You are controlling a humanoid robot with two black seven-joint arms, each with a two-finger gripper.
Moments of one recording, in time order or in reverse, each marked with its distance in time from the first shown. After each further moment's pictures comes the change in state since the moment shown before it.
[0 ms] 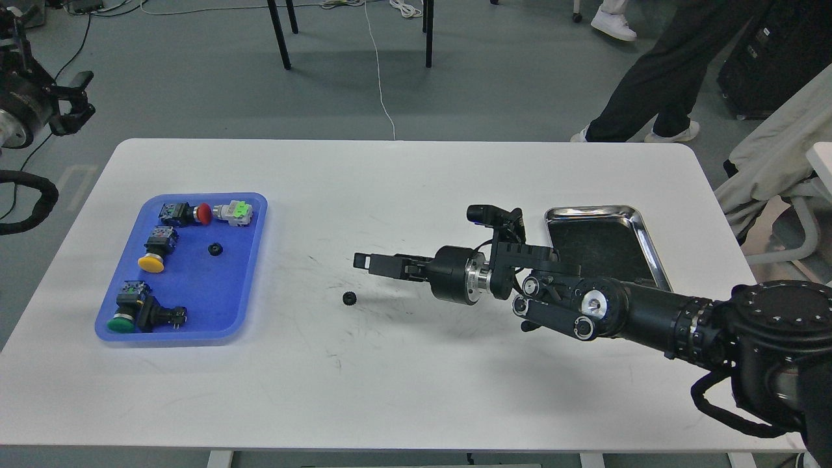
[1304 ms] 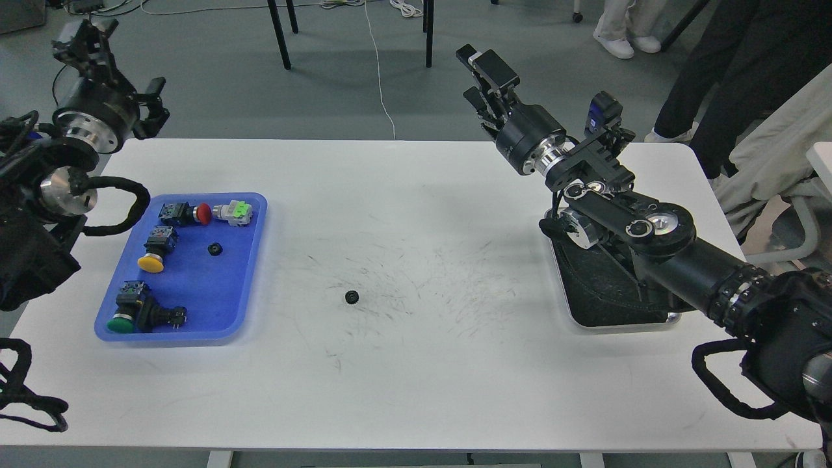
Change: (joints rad) left arm -0.037 -0.290 0.007 0.198 0.001 -0.009 -0.066; right arm 0.012 -0.088 0.471 -0.069 0.319 -0.130 0.000
